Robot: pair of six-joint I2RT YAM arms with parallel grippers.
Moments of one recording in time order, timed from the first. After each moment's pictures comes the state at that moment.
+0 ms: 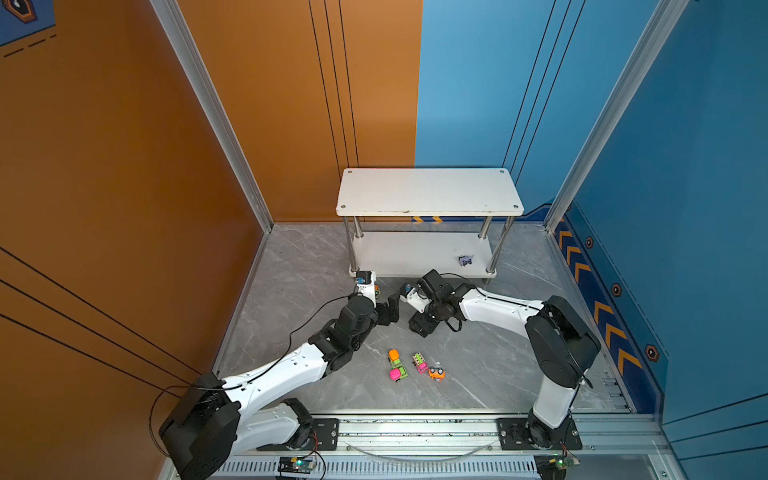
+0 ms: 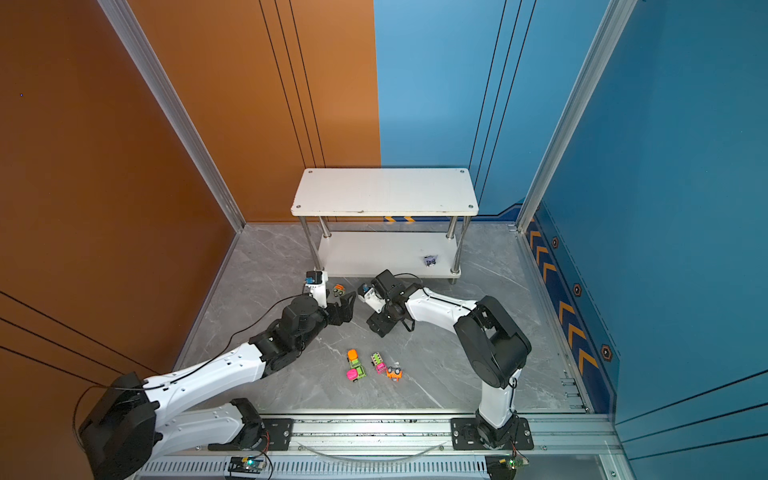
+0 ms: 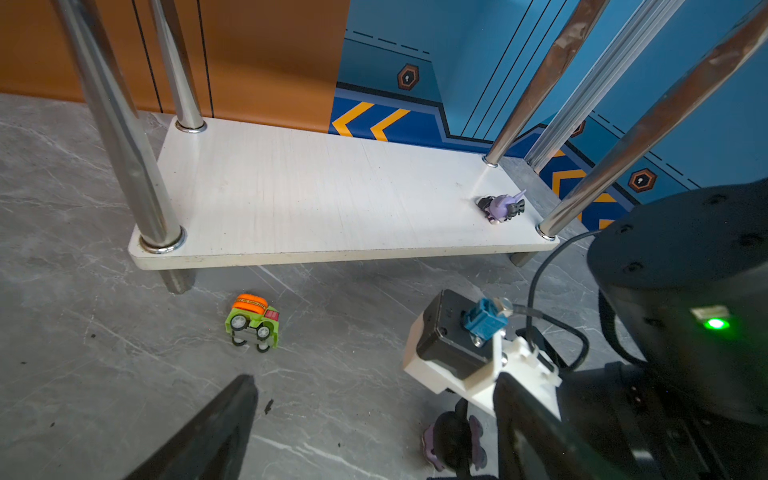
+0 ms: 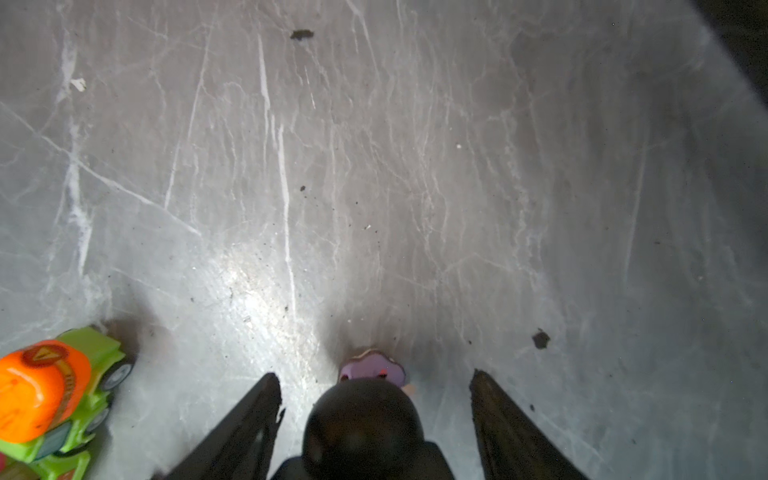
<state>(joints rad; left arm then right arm) -0.74 1.16 0.57 0.24 -0.32 -0.46 0.71 1.82 1.16 -0.46 -0.15 -0.18</state>
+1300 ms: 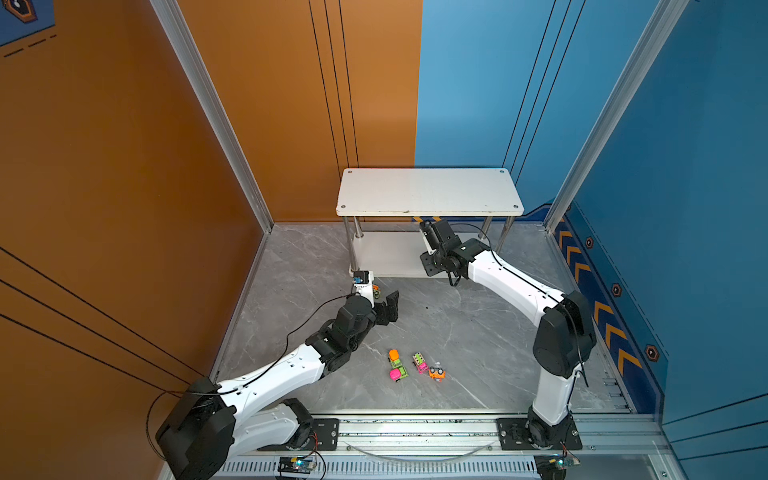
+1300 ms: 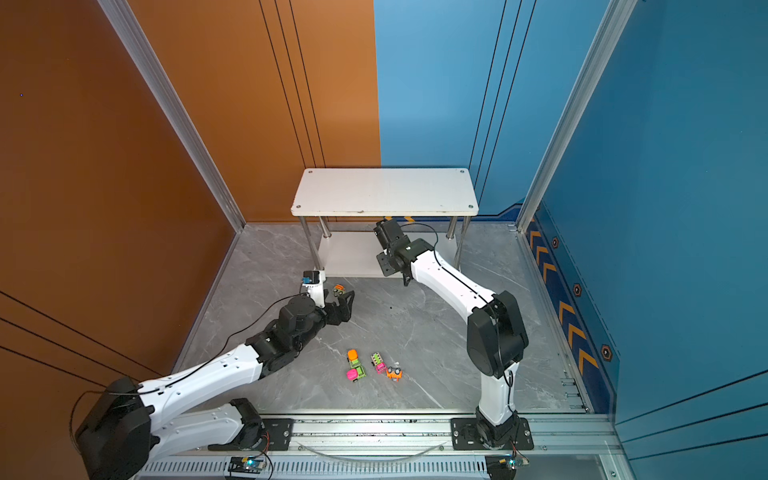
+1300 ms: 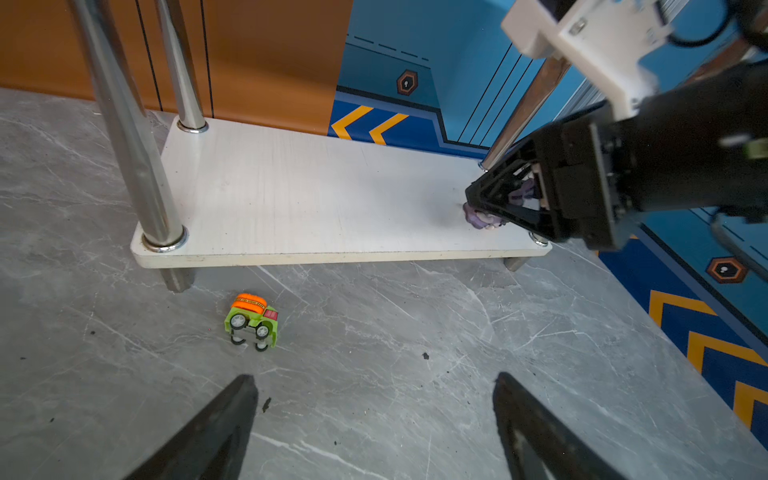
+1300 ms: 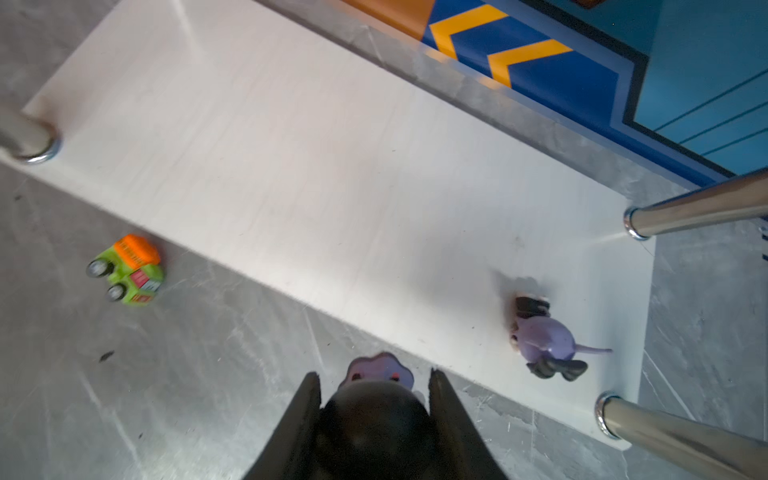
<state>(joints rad) -0.73 1.11 0.57 0.21 -0.31 -0.48 0.58 1.91 1.69 -0.70 0.27 0.09</state>
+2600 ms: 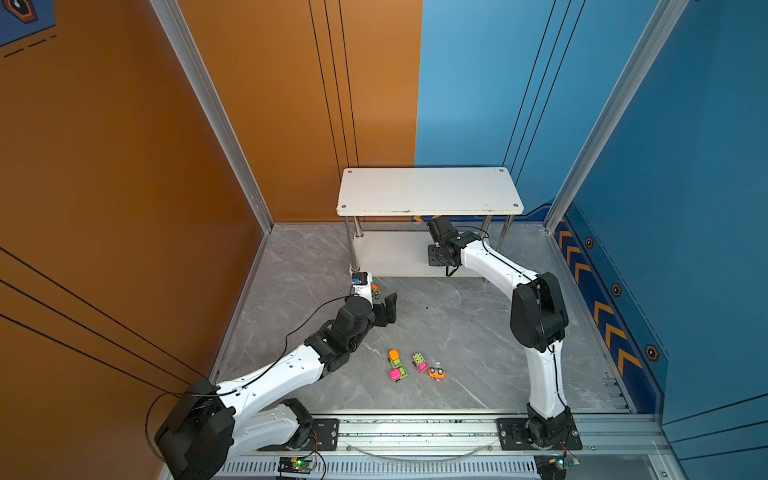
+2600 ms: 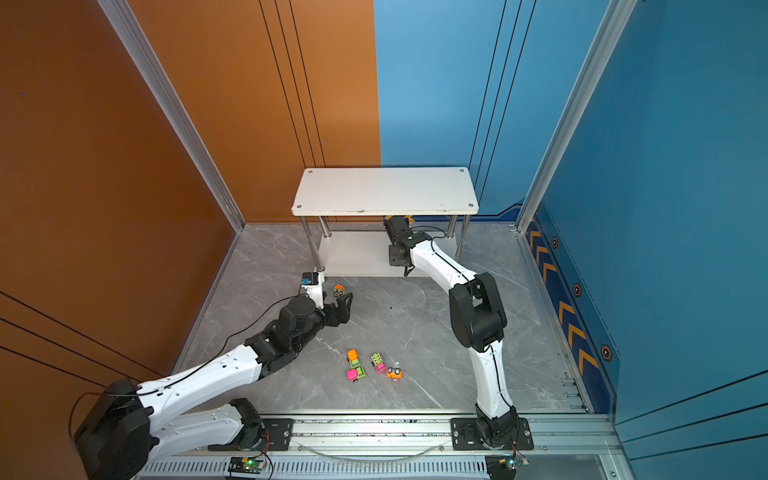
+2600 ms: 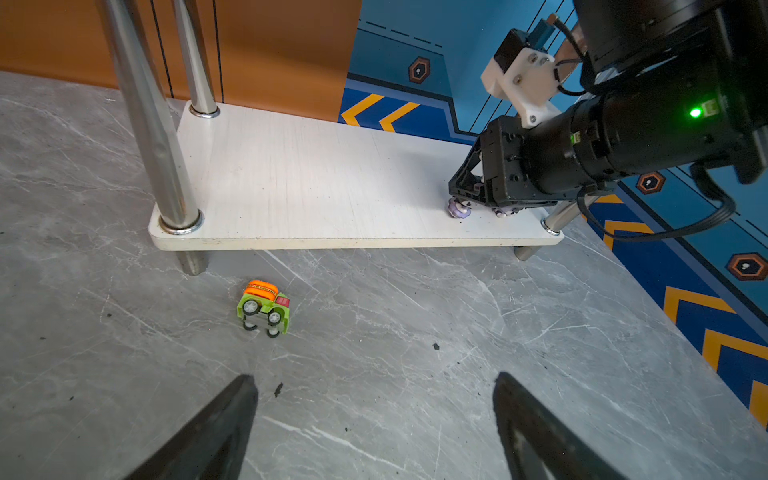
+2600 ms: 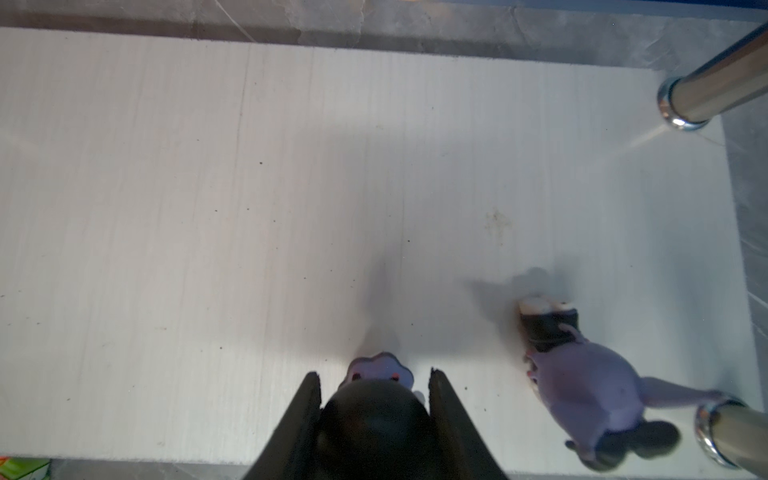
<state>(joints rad) -0.73 1.13 0.57 0.18 -0.32 -0.49 0.48 2.12 1.82 -0.70 0.26 0.38</state>
